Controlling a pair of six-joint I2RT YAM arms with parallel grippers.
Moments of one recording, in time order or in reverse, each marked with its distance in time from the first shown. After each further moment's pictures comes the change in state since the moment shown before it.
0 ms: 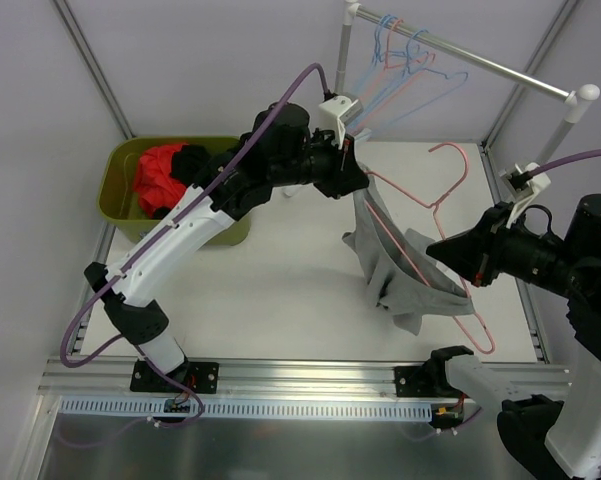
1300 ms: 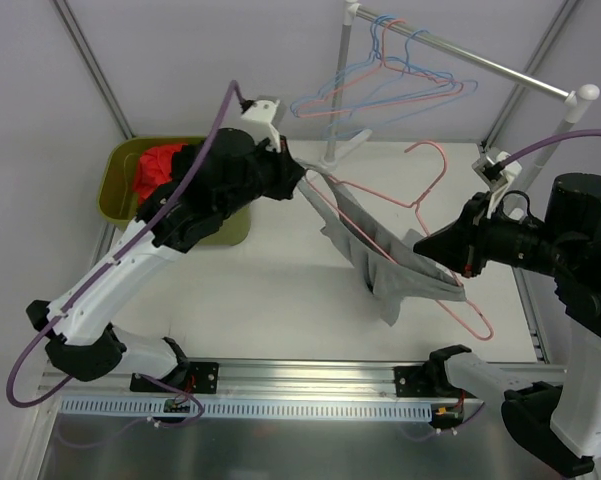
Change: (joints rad) left arm 0.011 -0.297 -0.289 0.007 -0.483 -0.072; right arm 0.077 0.060 -0.003 0.005 -0.041 -0.080
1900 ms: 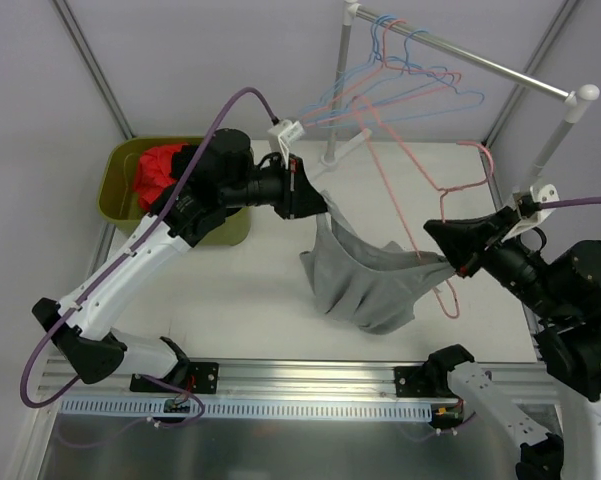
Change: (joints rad) left arm 0.147 -0.019 -0.145 0.113 0.613 -0.089; right arm 0.085 -0.344 -0.489 0.549 0.220 0.084
